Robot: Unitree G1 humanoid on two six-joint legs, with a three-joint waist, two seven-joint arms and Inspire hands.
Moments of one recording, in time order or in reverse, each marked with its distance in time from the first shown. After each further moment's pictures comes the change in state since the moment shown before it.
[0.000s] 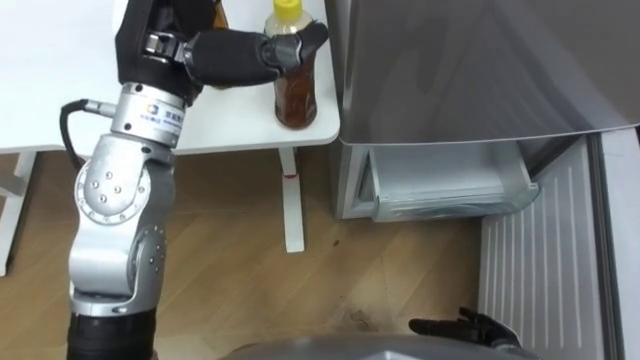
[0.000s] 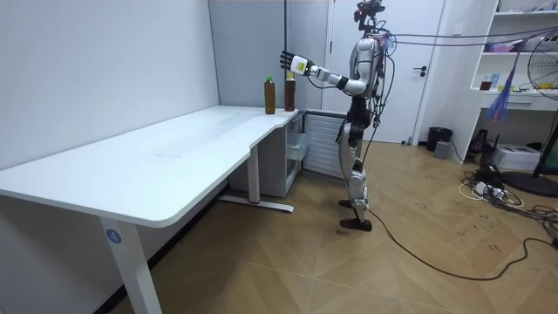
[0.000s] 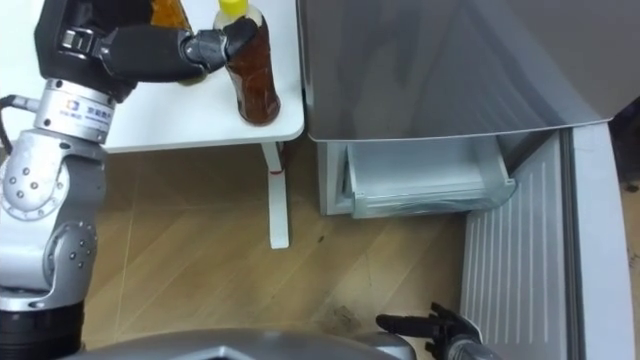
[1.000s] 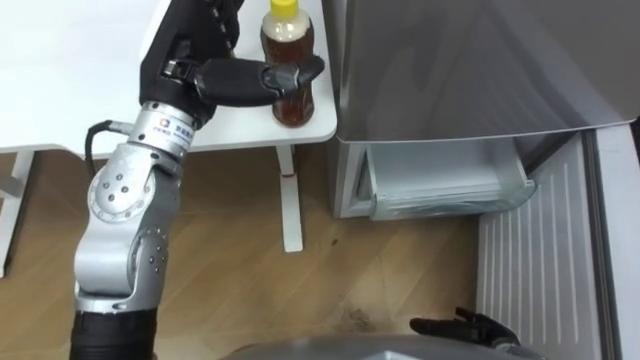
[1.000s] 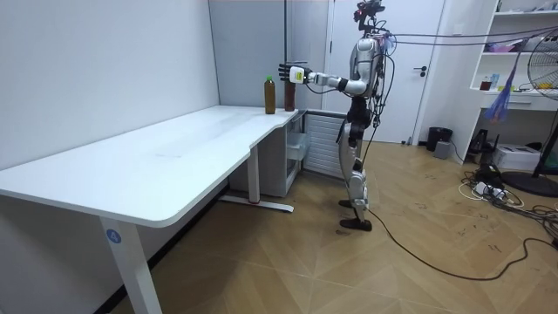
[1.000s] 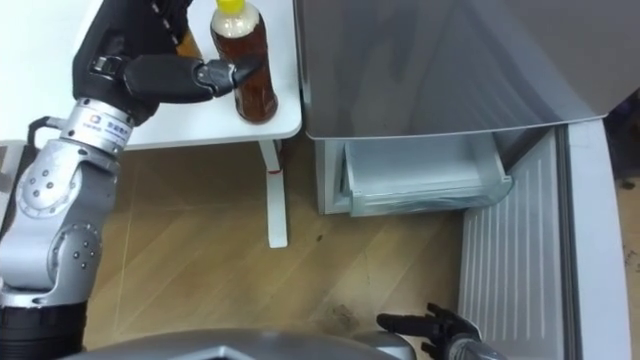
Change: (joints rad) left arm 0.008 0.001 0.011 0.093 -0.061 0.081 0.005; right arm 0.020 -0.009 -0.029 -0.073 -0.019 0.066 0.033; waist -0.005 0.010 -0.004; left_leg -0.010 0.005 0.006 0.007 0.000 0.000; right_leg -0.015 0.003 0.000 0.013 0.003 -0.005
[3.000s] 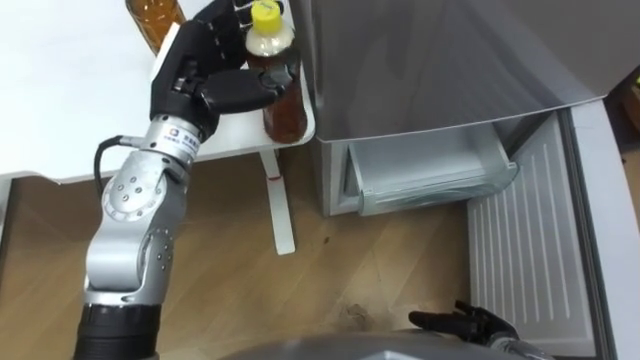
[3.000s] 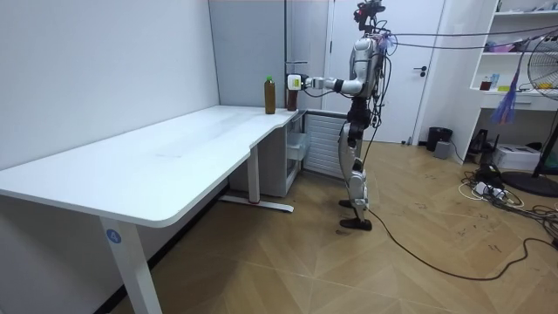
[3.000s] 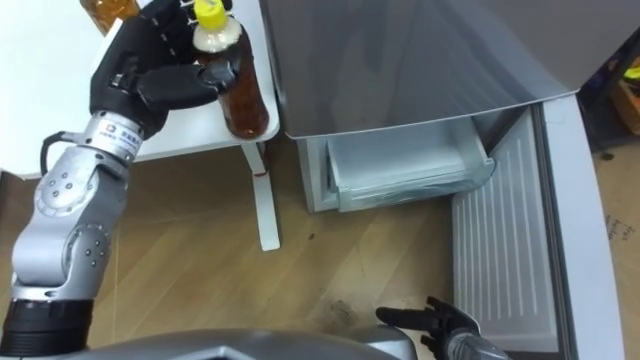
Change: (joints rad) left arm -0.010 0.015 -0.019 0.125 0.048 0.042 0.025; right arm 0.000 0.008 -0.018 -0.037 -0.004 0.013 -0.010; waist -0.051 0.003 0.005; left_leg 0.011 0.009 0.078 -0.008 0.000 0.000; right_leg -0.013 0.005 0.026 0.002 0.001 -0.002
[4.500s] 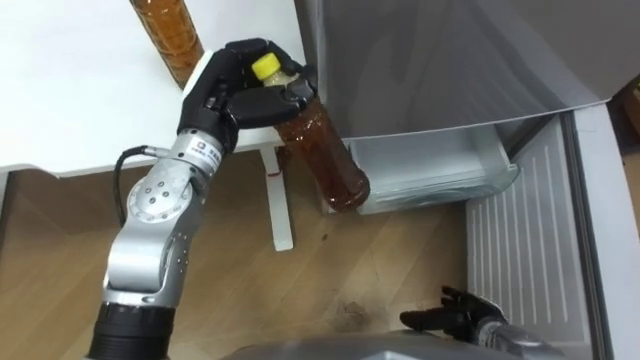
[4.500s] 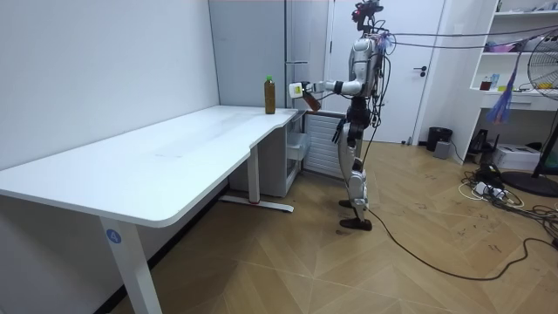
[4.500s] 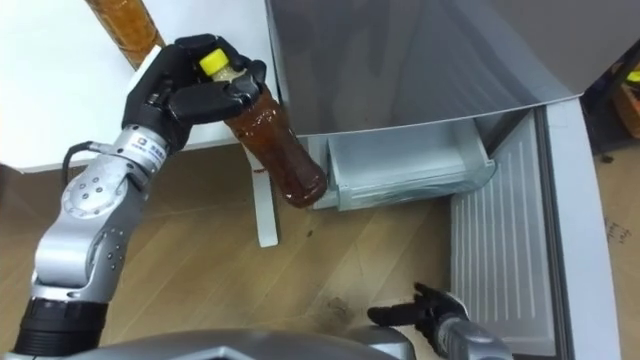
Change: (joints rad) left arm 0.000 -0.035 -0.097 0.040 0.080 0.060 -0.001; right arm -0.009 0.018 0.185 -0.195 -0.164 0.036 0.000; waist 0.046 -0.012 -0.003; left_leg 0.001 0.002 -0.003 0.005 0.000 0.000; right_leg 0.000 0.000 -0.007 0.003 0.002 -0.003
